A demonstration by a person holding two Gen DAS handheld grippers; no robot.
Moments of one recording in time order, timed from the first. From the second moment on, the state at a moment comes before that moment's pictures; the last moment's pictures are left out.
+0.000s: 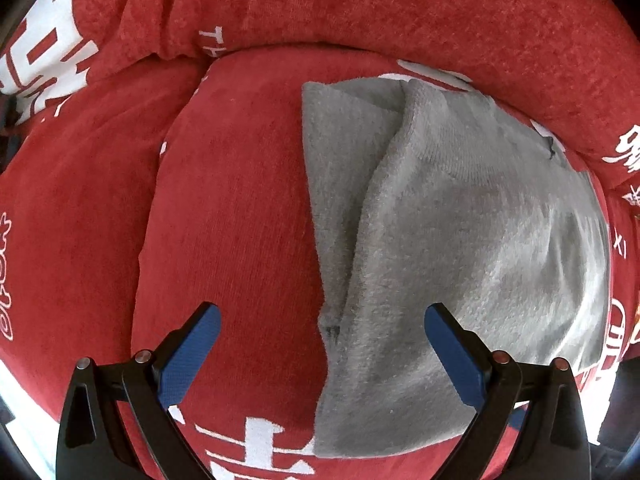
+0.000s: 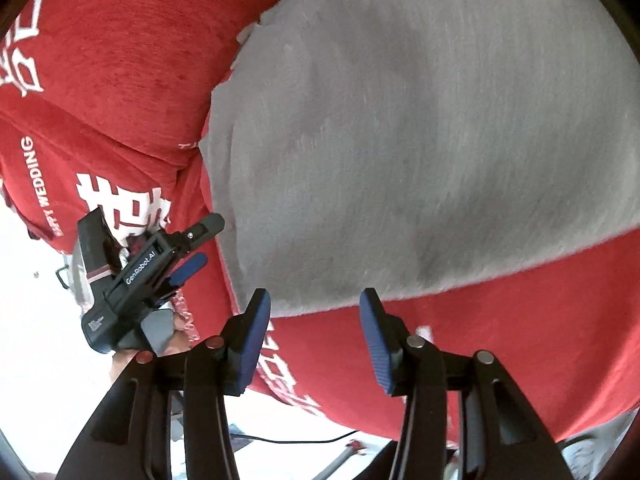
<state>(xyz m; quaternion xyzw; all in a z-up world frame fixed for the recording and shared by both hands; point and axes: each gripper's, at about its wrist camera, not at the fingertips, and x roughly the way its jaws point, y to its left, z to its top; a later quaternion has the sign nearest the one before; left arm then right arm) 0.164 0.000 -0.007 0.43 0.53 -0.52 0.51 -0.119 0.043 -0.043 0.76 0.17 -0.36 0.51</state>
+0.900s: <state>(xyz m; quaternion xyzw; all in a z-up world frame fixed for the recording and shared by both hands) 0.210 -0.004 -0.015 0.35 0.59 -0.53 0.49 -0.062 0.035 -0.091 0.81 0.02 -0.34 0.47</state>
